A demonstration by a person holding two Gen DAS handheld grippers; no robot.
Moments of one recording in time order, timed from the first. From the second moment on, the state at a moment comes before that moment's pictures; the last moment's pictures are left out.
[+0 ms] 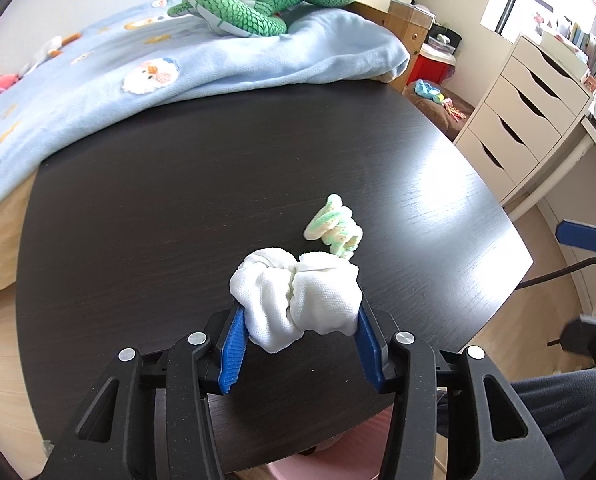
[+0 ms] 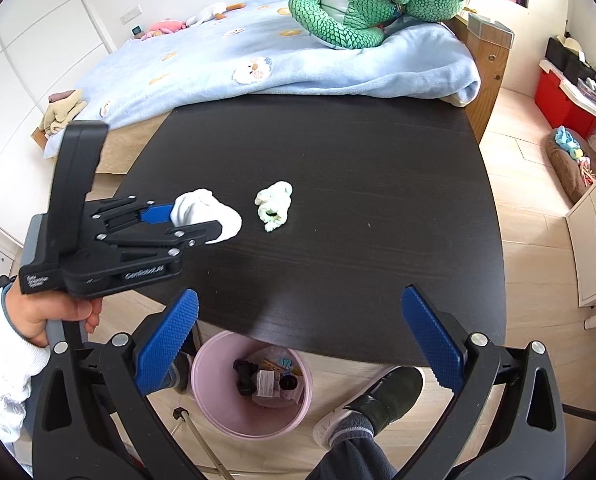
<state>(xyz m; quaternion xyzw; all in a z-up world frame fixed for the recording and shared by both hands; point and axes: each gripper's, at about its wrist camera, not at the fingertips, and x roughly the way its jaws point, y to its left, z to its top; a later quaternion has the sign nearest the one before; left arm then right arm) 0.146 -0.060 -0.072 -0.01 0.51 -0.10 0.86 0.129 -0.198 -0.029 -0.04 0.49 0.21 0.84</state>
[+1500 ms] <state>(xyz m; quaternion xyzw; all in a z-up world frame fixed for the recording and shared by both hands) 0.127 -0.024 -0.072 -0.01 0.51 -0.09 0.86 0.257 -0.096 -0.119 -0.09 0.61 0.21 0.76</state>
